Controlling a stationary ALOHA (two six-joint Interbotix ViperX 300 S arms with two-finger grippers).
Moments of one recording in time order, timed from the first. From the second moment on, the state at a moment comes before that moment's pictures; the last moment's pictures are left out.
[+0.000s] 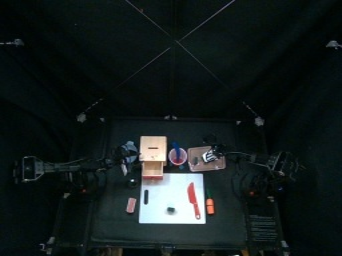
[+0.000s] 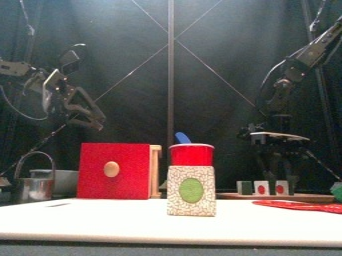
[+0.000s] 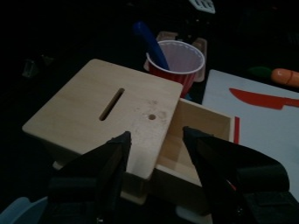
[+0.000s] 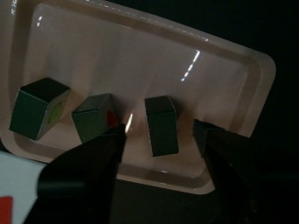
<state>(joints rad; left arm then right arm) 0.33 -0.53 1.24 -0.07 -0.40 0.00 -0.60 -0.15 0.82 -0.16 0.69 0.70</state>
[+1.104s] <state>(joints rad) 0.33 -0.53 1.24 -0.08 -0.40 0.00 0.04 -0.01 0.43 0.02 0.73 0.51</state>
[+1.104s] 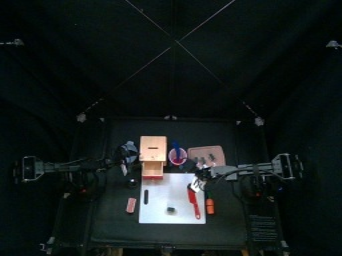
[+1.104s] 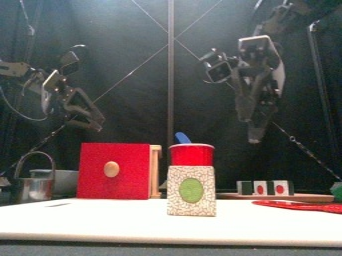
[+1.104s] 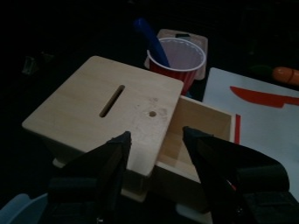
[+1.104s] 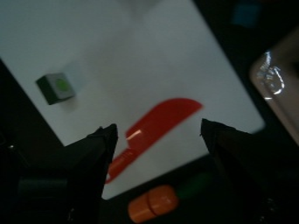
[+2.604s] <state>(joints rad) 0.33 -0.52 1.24 -0.10 -0.41 0.00 0.19 0.39 0.09 0.10 0.83 0.27</state>
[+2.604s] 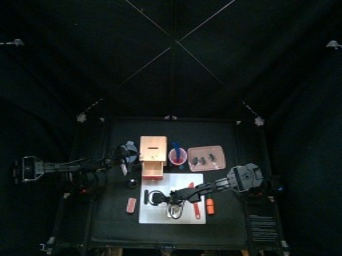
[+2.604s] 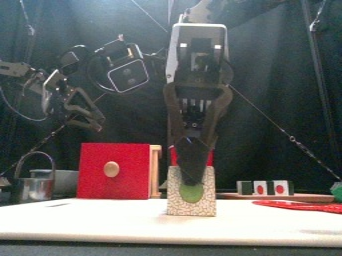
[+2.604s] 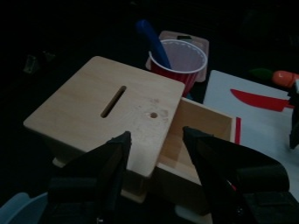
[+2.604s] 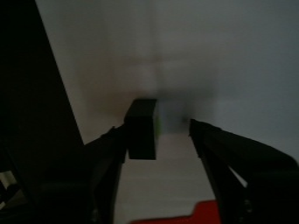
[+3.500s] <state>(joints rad) 0.33 -0.52 1.24 -0.11 -0.41 0.00 -0.27 -0.27 0.77 -0.03 0.84 0.54</state>
